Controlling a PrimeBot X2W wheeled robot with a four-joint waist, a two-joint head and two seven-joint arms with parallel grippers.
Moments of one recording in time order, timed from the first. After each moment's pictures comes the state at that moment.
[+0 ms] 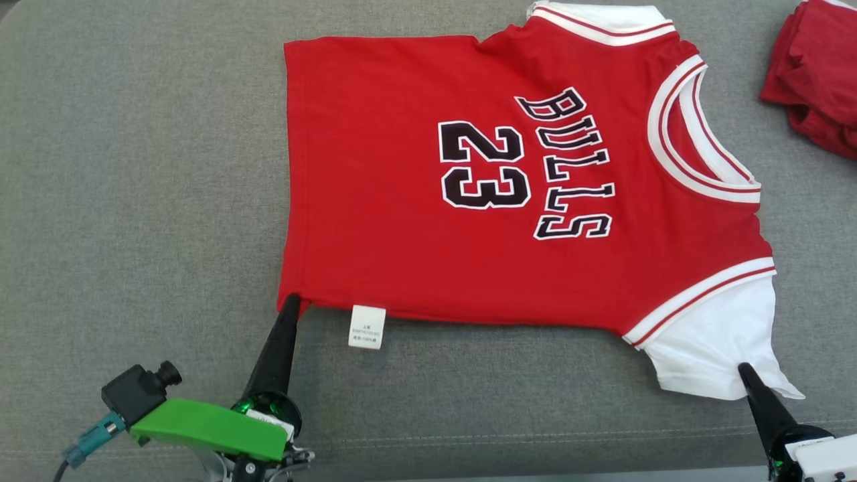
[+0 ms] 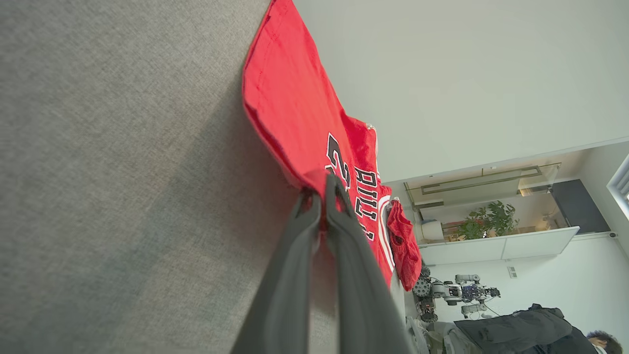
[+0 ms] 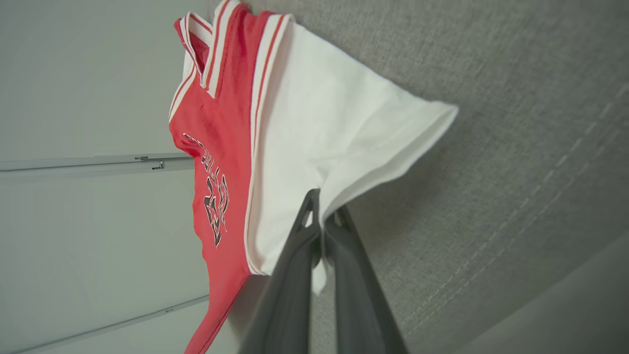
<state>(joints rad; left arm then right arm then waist) 0.04 0.08 -0.30 -0.17 -1.30 -0.03 -0.08 0.36 -0.04 -0.09 -0.21 1.35 -0.13 0.16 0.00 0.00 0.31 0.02</state>
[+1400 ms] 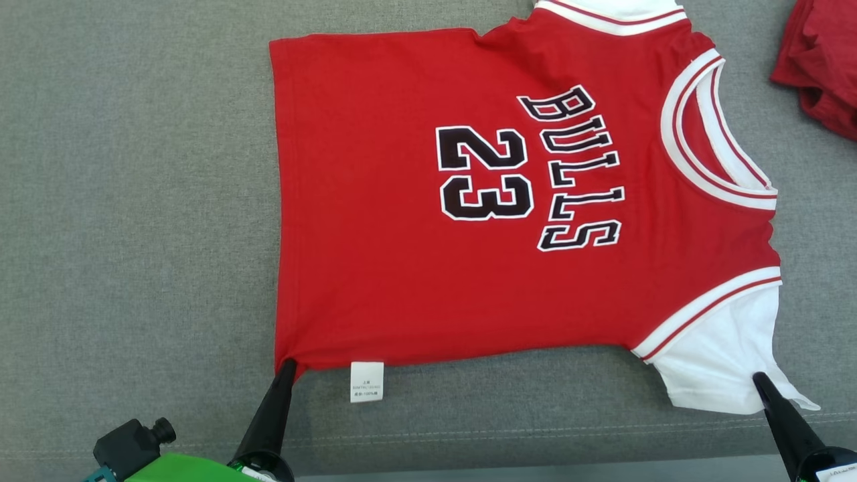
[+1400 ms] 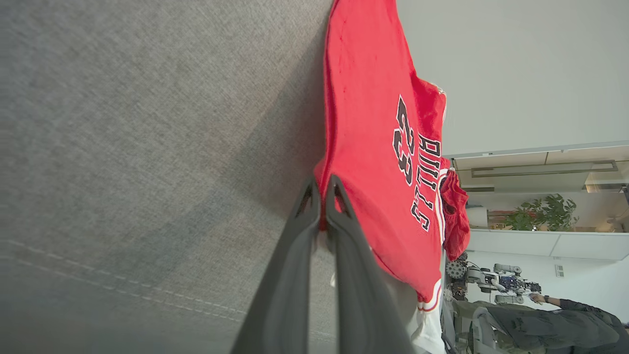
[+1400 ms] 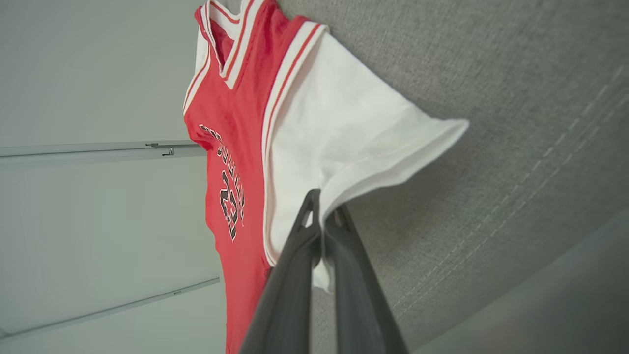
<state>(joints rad) 0.23 0.15 -0.31 -0.29 -1.28 0.07 -0.04 0.47 -0.08 -0.12 -0.35 1.41 -0.09 0.20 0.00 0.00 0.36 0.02</state>
